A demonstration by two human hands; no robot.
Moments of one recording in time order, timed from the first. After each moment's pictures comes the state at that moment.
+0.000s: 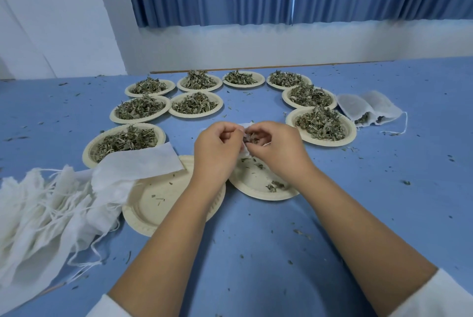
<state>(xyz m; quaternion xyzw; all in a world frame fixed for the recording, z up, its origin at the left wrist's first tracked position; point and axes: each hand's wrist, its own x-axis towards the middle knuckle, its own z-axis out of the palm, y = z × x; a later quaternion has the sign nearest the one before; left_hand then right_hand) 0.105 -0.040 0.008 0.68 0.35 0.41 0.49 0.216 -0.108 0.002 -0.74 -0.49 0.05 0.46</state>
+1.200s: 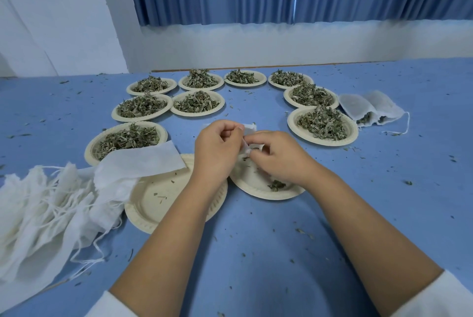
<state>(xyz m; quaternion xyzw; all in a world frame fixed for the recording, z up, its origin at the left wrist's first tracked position) 0.104 -0.035 0.006 0.69 0.33 0.41 0.49 0.216 -0.116 0.005 -0.70 -0.59 0.11 0.38</state>
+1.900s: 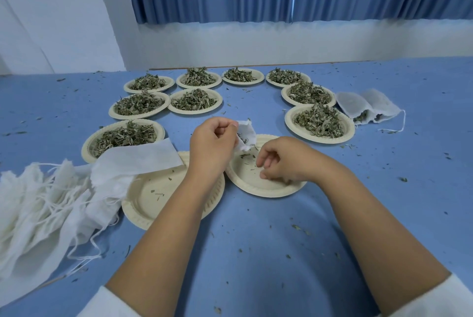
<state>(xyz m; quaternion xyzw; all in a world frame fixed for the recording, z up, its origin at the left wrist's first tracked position) 0.102 -0.036 0.008 0.68 0.36 0.41 0.50 0.239 -0.128 0.003 -0.79 -0.54 0.20 0.21</state>
